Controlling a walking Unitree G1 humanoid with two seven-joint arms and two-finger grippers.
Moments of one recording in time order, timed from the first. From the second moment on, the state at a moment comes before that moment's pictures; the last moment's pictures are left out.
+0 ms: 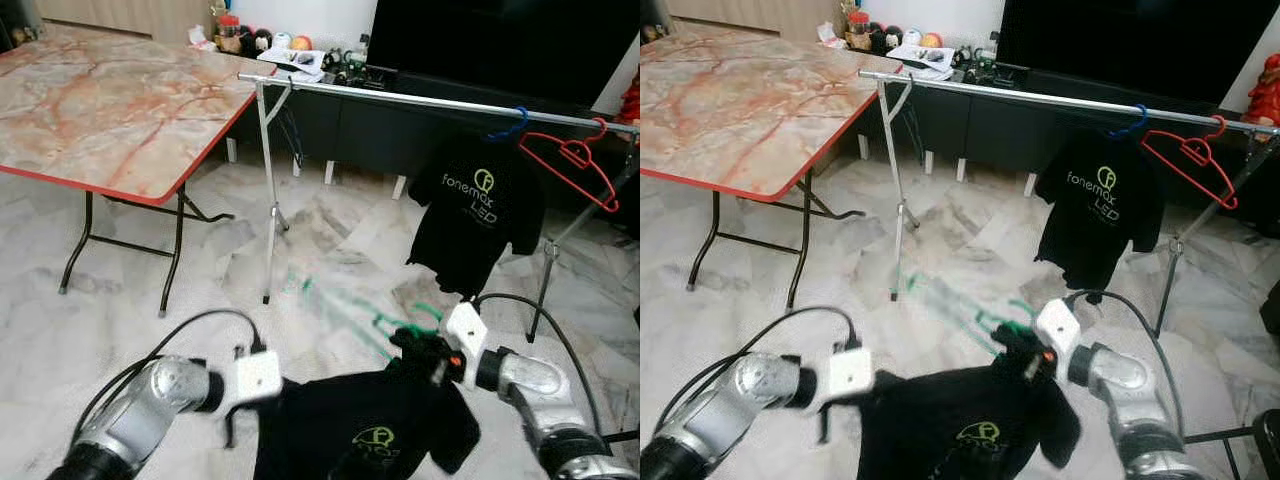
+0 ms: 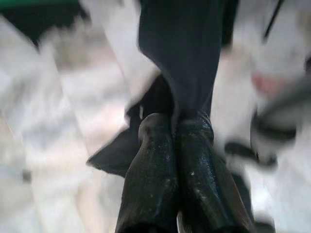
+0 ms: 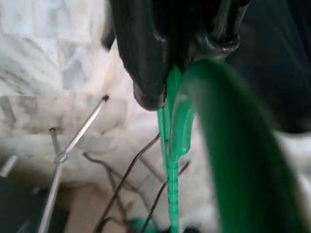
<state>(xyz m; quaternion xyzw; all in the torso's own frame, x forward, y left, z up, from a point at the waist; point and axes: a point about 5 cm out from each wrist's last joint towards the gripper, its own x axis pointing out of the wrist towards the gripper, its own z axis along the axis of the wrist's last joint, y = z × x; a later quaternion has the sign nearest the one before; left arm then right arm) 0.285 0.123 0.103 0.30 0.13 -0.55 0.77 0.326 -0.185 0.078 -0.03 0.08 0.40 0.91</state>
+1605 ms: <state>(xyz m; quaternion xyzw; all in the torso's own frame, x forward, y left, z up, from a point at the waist) 0.293 0.142 0.088 0.17 0.14 -0.36 0.91 0.333 -0.219 0.053 0.14 0.11 -0.10 0.98</state>
